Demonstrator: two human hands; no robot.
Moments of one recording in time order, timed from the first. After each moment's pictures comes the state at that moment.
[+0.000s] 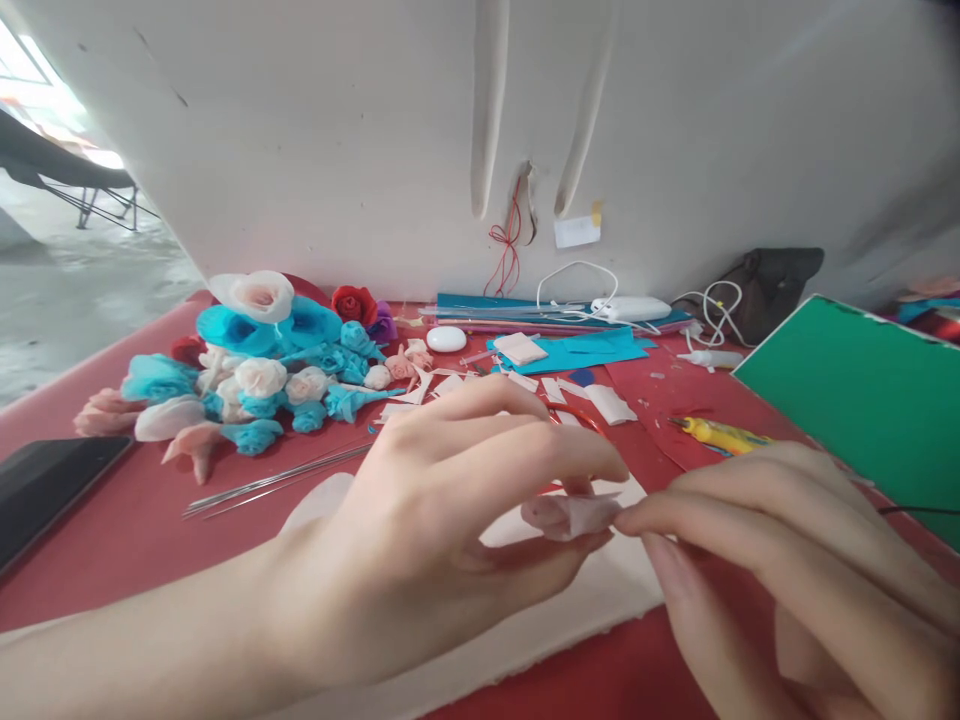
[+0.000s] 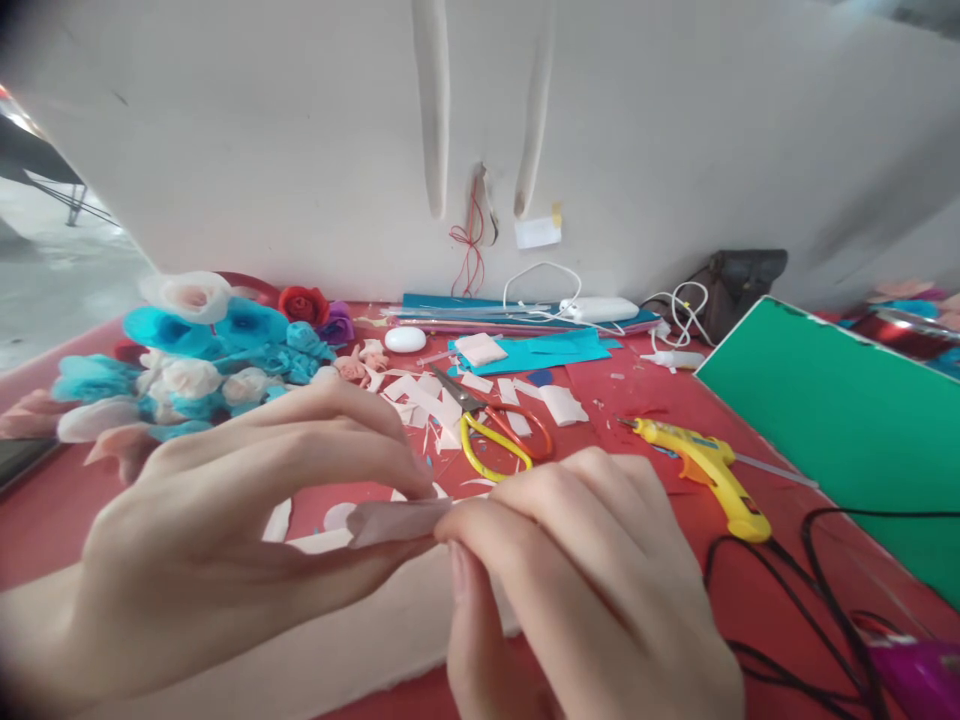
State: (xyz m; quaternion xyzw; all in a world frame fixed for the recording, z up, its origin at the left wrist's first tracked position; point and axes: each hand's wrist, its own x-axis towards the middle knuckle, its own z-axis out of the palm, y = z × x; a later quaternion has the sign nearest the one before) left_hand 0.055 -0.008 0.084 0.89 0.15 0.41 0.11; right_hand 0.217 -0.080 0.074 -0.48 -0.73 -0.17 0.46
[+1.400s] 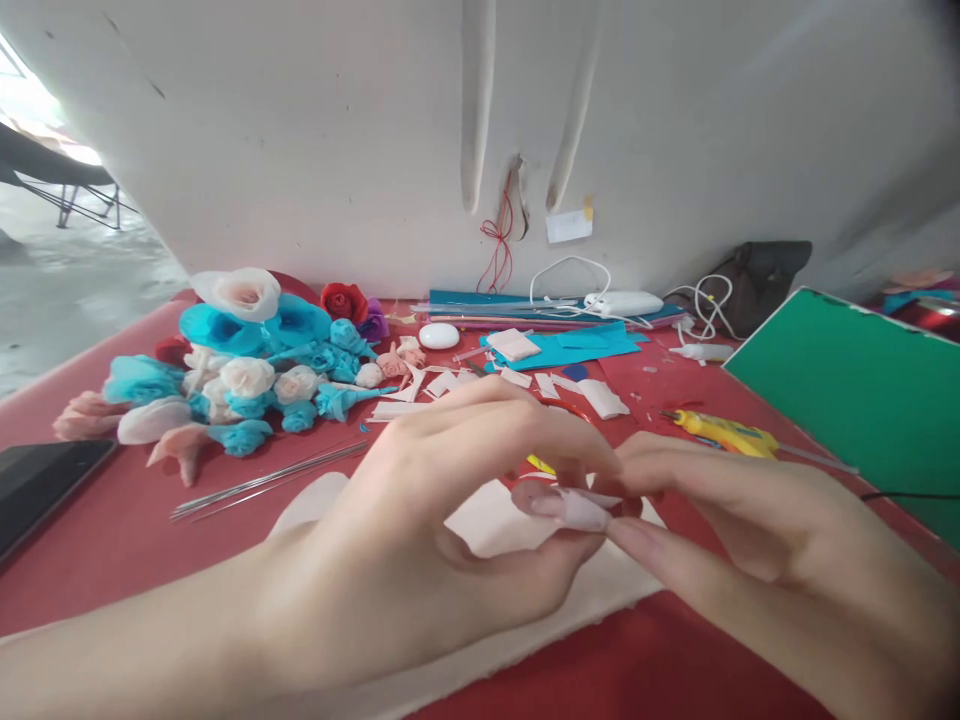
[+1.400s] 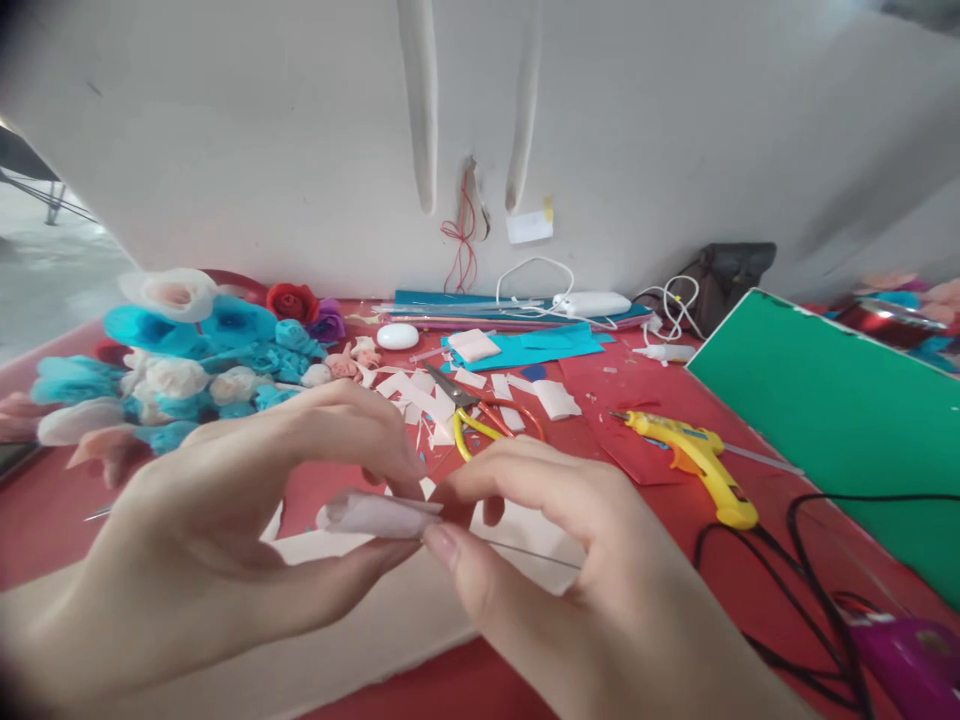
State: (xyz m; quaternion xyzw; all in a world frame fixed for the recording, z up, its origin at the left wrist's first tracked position) left_hand 0.061 -0.009 0.082 0.87 0.15 0.41 0.25; right_hand 0.239 -0.085 0.073 -0.61 -0.67 0.19 0.39
